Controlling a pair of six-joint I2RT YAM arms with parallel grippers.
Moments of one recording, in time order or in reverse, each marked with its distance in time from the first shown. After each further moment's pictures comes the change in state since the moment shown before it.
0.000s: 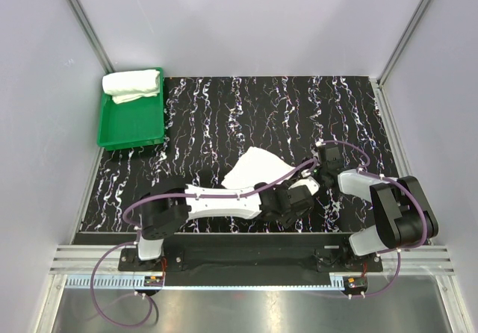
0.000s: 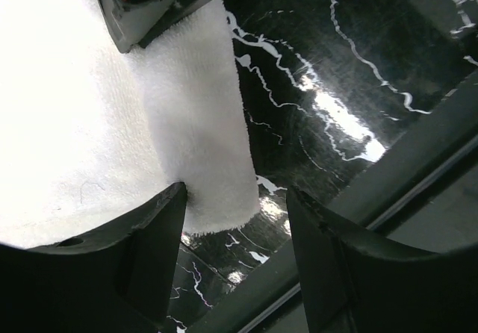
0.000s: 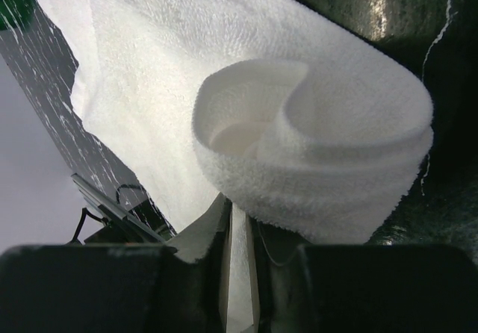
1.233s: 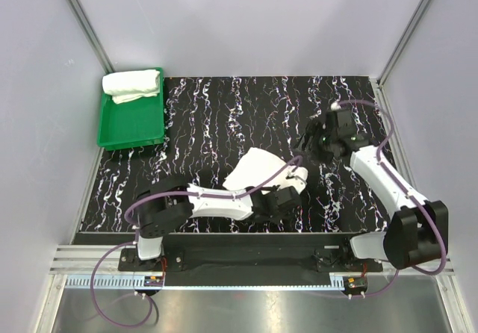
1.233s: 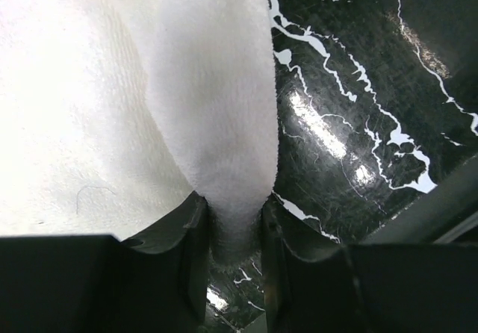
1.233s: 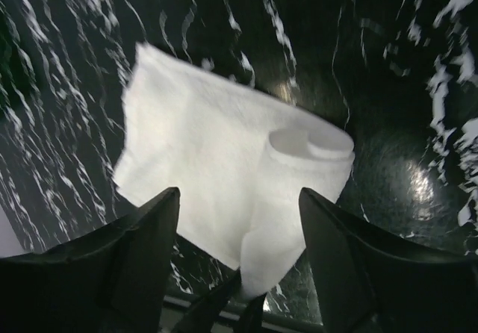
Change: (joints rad) left arm 0.029 0.005 -0.185 0.214 -0.007 -0.061; right arm 0.002 -0.142 0.389 -0.497 0.322 -0.114
